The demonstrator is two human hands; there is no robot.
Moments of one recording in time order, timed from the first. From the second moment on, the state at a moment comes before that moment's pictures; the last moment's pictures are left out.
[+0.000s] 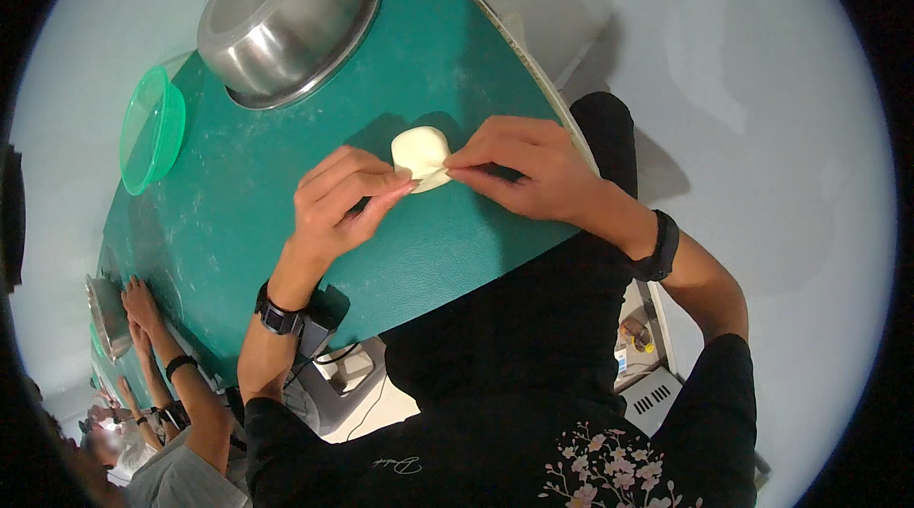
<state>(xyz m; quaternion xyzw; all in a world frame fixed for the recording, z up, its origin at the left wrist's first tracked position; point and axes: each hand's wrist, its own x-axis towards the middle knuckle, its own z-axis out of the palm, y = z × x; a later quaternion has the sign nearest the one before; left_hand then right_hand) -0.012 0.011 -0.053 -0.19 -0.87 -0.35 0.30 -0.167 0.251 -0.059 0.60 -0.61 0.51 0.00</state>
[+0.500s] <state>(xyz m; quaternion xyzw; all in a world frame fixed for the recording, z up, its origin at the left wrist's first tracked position) -0.008 0.004 -0.059 -0.21 -0.85 -0.38 0.30 -0.170 0.248 -0.047 0.45 -0.70 0.53 -0.17</state>
